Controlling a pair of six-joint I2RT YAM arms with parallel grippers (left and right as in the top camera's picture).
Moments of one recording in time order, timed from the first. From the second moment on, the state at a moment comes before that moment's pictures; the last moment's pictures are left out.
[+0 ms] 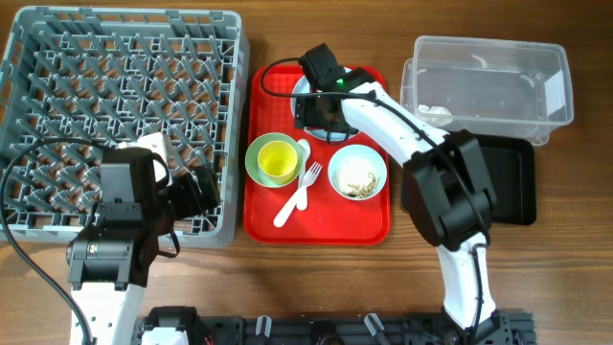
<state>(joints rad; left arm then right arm) -0.02 0.90 0.86 -0.88 0.09 -0.31 0.53 2.23 1.71 -0.74 0.03 0.59</state>
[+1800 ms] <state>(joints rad) -0.02 0.90 0.86 -0.88 0.09 -0.31 0.53 2.22 1.71 -0.56 0.16 0.54</state>
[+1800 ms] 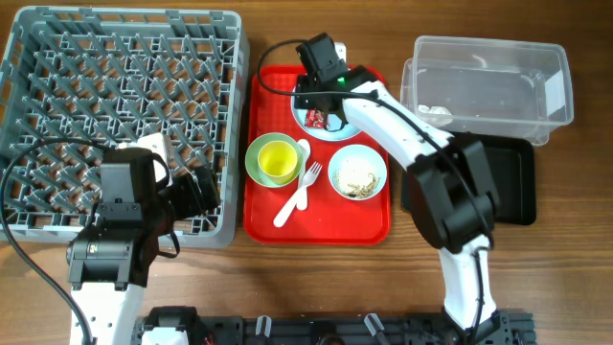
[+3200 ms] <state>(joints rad) -0.02 0.90 0.86 -0.88 0.09 -0.31 0.25 1.91 1.75 -0.79 0.19 0.63</state>
